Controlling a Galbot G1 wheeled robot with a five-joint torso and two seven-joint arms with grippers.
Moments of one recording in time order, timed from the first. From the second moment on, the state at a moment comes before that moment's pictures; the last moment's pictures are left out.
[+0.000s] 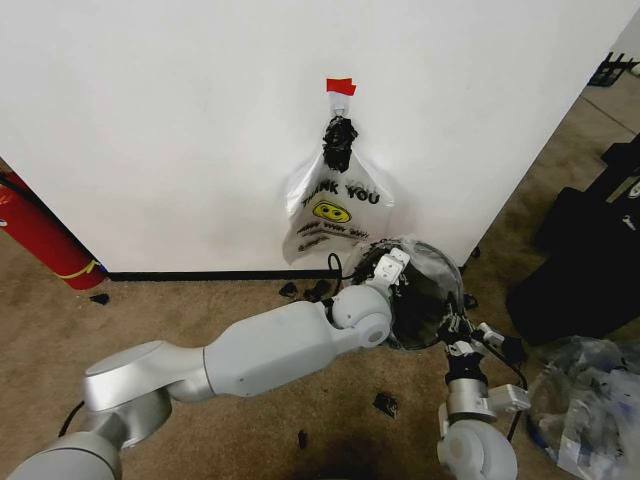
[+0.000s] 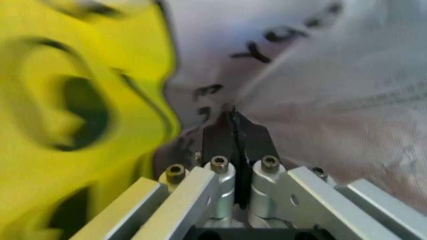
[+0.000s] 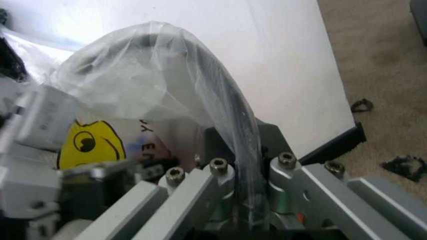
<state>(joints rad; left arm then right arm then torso) 0.21 -1.37 0.77 -1.53 -1.03 0.48 -0.71 -1.49 1.58 0.57 1.97 0.54 0.18 0.01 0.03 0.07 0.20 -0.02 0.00</state>
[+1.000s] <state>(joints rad) 0.20 -1.43 0.84 -1.38 -1.07 0.61 -0.70 -1.52 1.58 0.56 2.00 0.50 0.19 -0.02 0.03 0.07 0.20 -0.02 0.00</state>
